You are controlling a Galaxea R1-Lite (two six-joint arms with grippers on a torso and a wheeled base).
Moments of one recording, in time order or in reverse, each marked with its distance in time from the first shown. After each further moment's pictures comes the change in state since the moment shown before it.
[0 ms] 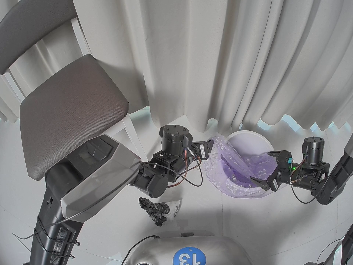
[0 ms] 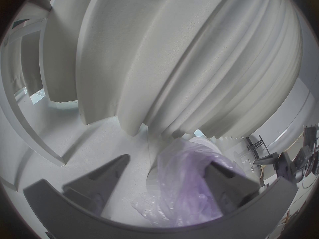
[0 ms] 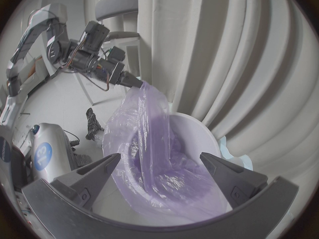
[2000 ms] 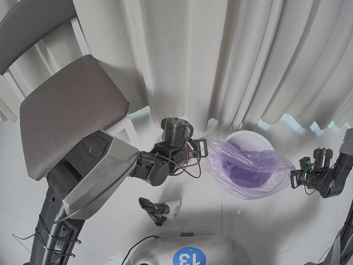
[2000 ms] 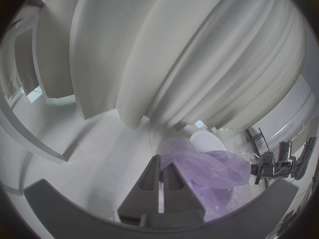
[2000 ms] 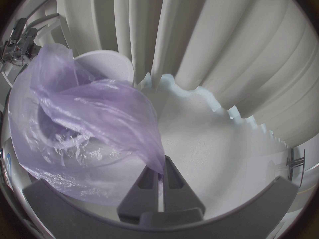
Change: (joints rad) left arm 0.022 0.047 -0.195 0.265 -0.066 0.009; right arm -0.364 0.246 -0.063 -0.014 -0.182 0.208
